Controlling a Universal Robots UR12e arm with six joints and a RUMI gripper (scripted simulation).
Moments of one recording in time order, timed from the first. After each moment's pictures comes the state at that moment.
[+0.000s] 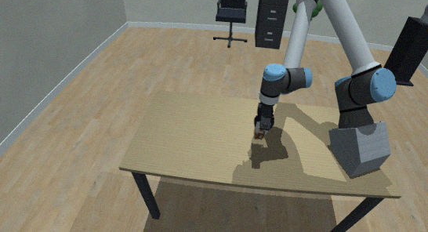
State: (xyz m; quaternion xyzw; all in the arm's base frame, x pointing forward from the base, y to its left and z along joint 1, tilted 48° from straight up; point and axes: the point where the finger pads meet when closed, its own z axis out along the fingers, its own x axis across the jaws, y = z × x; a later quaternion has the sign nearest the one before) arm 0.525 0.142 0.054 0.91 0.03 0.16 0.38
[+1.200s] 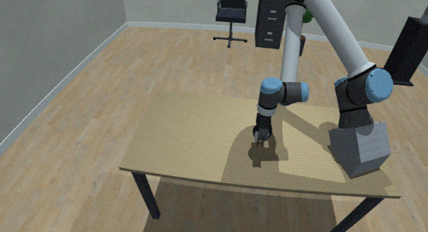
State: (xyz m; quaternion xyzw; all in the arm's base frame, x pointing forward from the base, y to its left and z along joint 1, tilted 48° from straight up) arm 0.542 0.095 0.007 0.91 0.03 0.15 0.38
